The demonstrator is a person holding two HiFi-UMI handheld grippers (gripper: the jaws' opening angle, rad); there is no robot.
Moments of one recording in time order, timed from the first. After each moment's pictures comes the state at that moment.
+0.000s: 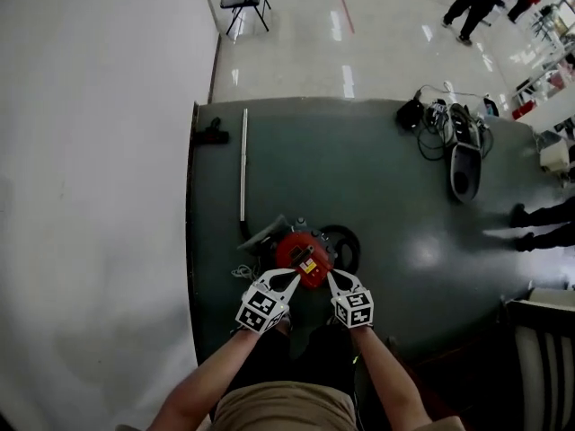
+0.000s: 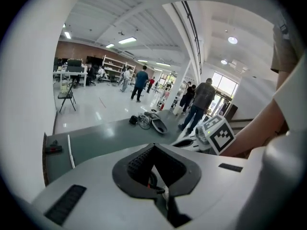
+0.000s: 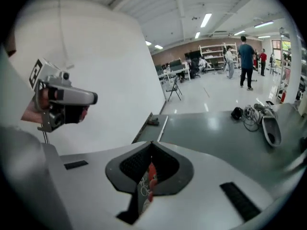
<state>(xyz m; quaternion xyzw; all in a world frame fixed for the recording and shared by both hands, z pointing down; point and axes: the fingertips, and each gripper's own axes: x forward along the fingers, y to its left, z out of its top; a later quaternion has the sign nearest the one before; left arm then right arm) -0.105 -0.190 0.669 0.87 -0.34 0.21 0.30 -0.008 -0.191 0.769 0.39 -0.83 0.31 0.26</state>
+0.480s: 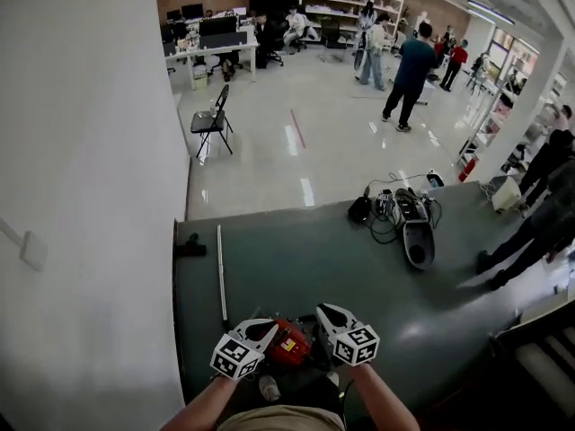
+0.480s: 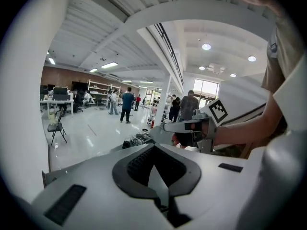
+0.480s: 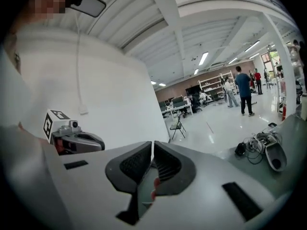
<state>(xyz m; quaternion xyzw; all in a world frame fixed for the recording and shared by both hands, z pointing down) -0.100 -0.177 0.454 0.92 -0.31 0.15 0.17 0.012 -0.224 0.468 0.43 -0.87 0.22 0.06</state>
